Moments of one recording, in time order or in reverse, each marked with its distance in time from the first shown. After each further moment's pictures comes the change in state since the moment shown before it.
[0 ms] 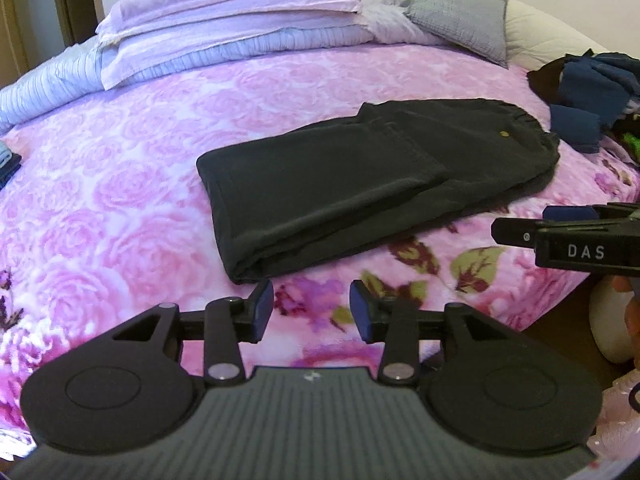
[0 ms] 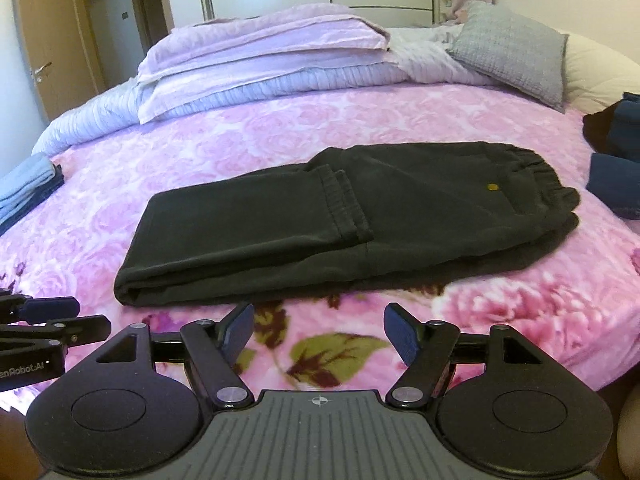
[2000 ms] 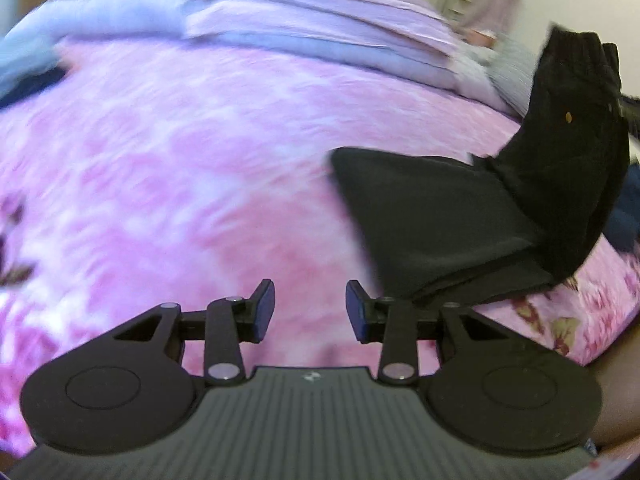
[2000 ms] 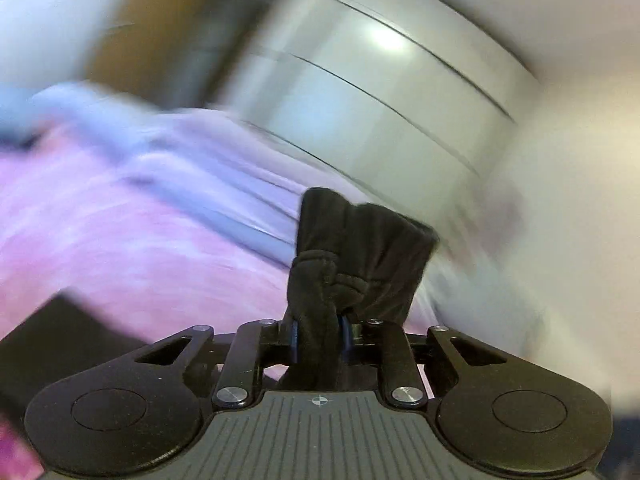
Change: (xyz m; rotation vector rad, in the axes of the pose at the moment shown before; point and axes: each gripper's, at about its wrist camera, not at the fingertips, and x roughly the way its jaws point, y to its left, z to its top) left arm 0.047 0.166 -0.028 -0.351 -0.045 -0.033; right arm 0.061 0.083 0.091 -0.702 -0.499 -0.209
